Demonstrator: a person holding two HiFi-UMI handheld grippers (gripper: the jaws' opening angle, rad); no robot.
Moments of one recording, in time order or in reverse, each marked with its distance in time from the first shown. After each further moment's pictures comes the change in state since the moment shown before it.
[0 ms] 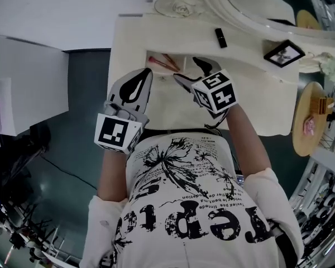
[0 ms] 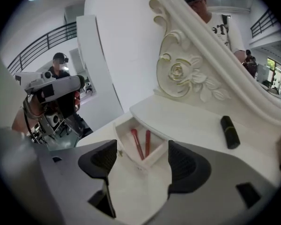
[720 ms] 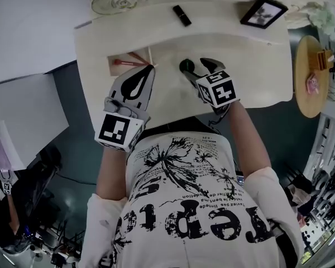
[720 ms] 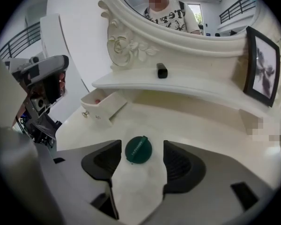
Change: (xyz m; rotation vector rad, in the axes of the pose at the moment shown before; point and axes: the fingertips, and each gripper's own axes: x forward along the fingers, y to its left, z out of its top) left arm 0.084 -0.085 -0.030 0.016 0.114 -0.278; right arm -0.046 -0.090 -0.139 0.288 0.118 -0.230
